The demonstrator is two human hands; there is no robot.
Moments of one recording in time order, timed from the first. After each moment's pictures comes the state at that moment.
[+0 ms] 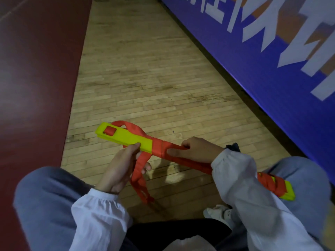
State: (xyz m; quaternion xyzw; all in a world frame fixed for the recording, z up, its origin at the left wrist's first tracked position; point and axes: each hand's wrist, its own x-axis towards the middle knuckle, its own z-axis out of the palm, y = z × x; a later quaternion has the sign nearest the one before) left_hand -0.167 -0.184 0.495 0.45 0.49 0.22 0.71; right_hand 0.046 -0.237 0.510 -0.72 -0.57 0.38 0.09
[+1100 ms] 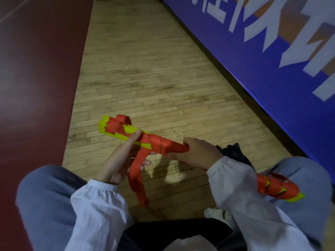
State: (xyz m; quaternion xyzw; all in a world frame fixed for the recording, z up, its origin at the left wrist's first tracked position) left_hand -0.168 -0.175 0.514 0.42 0.48 0.21 0.75; right_hand 0.025 -0.251 0.518 -0.77 -0.55 0.31 0.10
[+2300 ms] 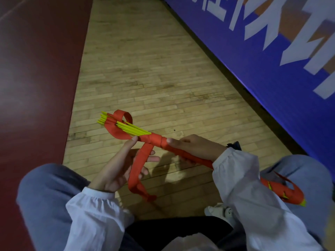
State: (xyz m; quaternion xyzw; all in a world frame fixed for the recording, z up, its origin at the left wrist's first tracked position) left_hand -0.181 -0.186 0.512 0.38 0.44 0.13 0.80; right_hand 0.031 -0.242 0.518 -0.66 -0.48 0.53 0.22
